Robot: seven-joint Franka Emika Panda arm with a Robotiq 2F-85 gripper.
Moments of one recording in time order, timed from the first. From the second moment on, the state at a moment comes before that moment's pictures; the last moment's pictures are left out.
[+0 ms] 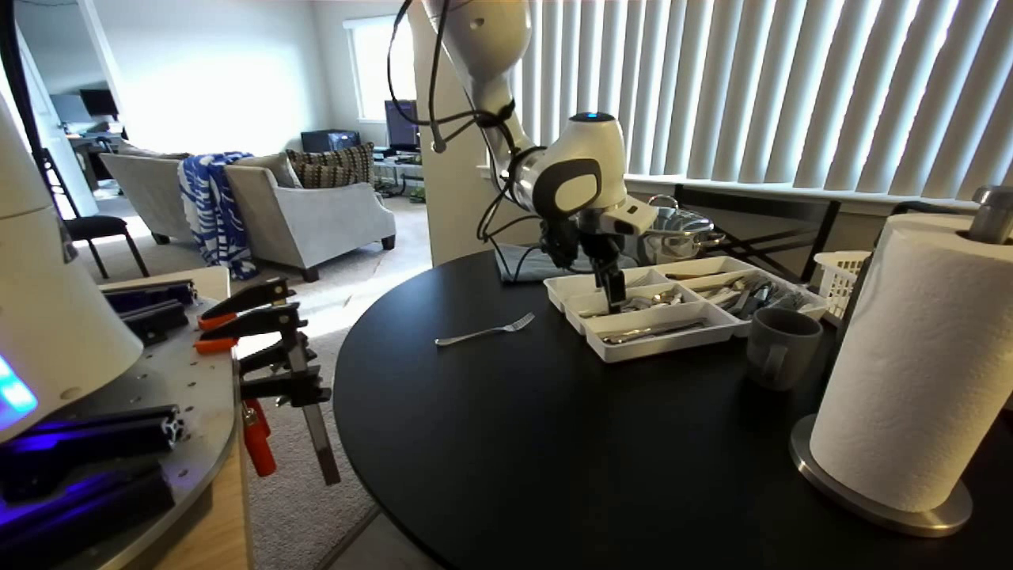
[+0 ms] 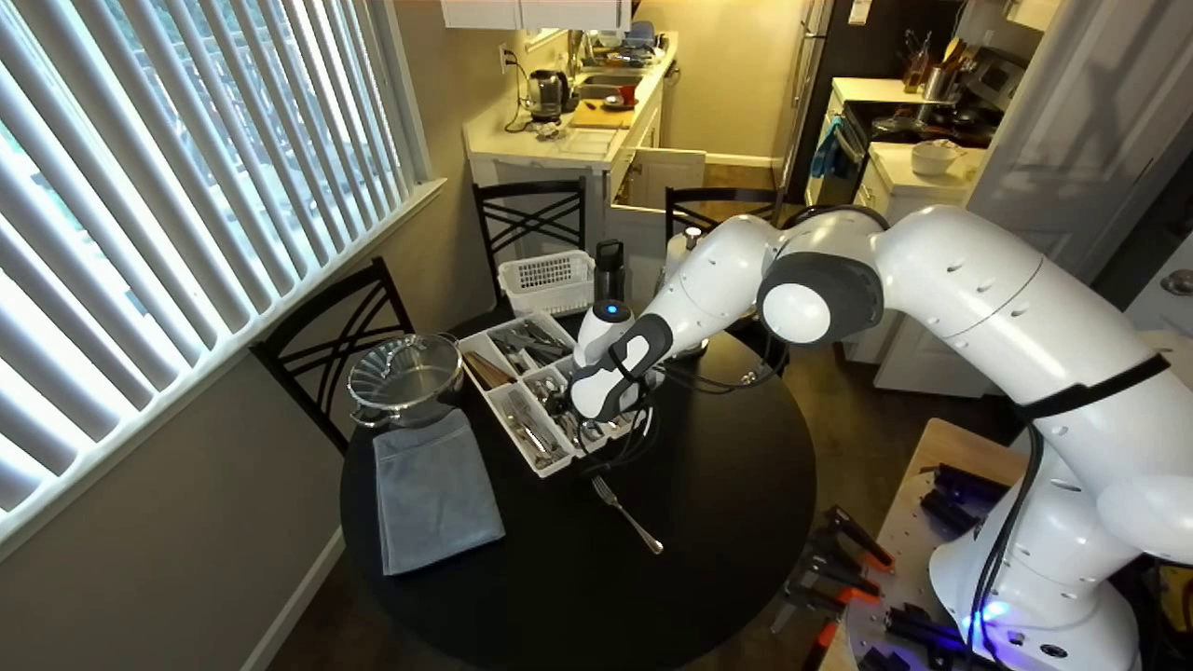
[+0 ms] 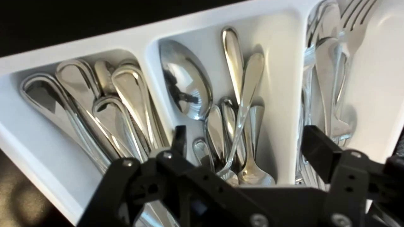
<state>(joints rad) 0.06 1.14 0.00 -1.50 0.17 2.91 0.40</state>
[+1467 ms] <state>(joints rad) 0.11 1.31 -0.02 -1.14 0.18 2.58 0.41</state>
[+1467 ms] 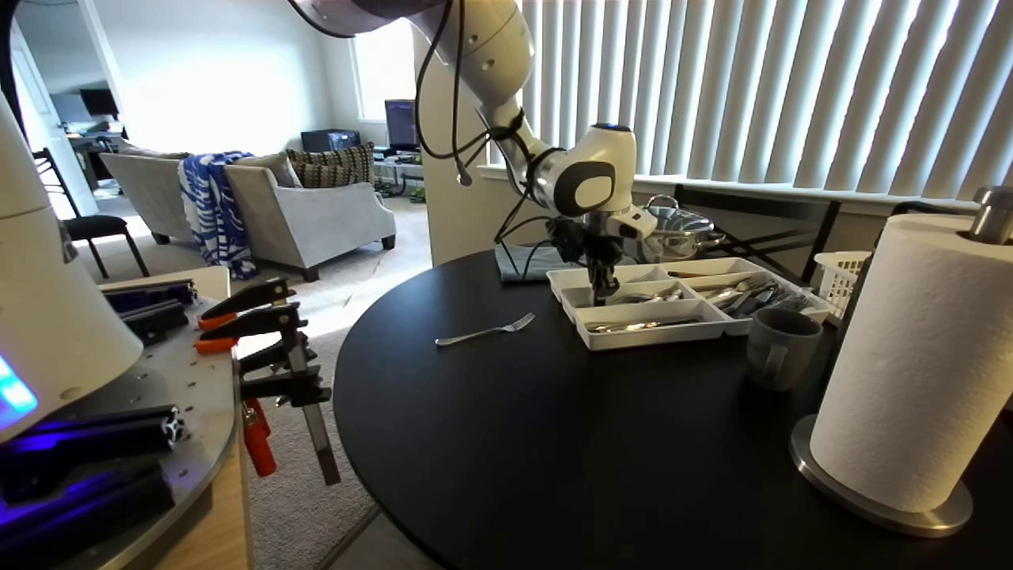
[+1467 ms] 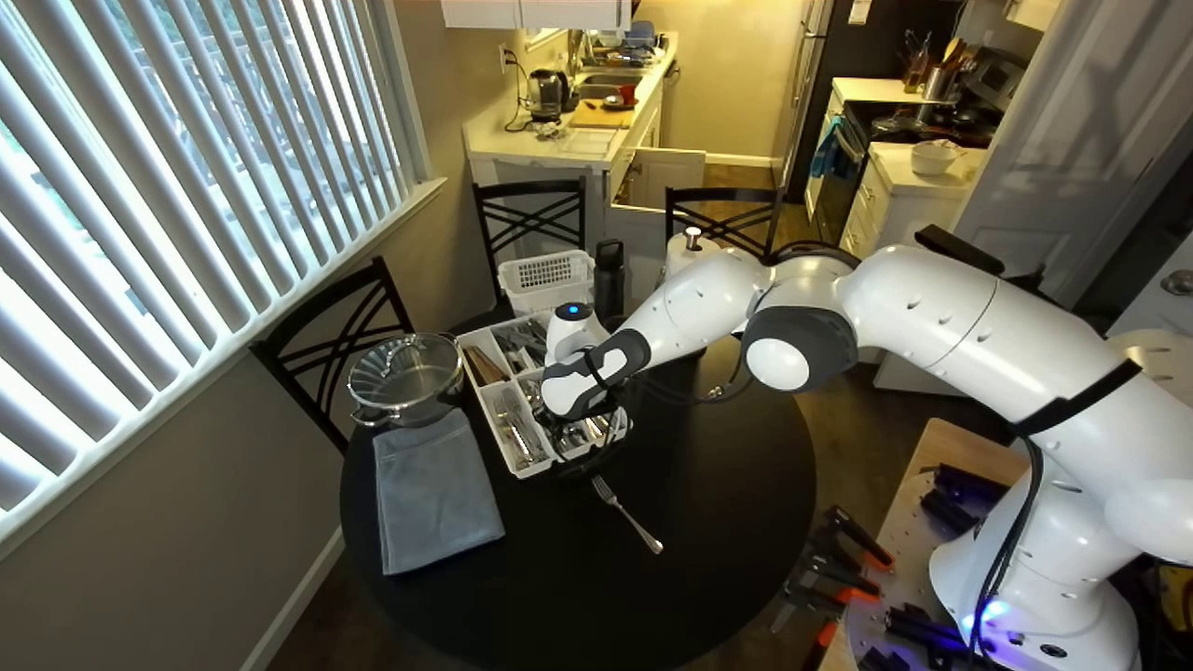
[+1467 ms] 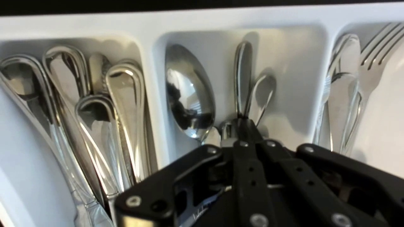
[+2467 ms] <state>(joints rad) 0.18 1.16 -0.10 -1.35 0.18 2.69 0.43</state>
